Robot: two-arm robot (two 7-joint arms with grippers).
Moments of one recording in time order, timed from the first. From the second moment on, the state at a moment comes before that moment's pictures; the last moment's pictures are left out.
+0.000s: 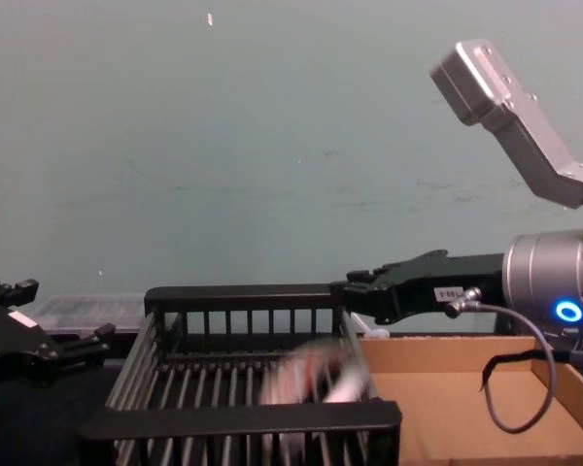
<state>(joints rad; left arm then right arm) -0.20 0.60 0.45 -1.41 -0.25 -0.12 0.03 0.50 0.31 -0.52 -1.34 0.25 0.30 0.45</state>
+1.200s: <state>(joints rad) -0.20 0.60 0.45 -1.41 -0.25 -0.12 0.03 0.46 0.35 -0.49 -1.42 0.28 0.32 0.44</state>
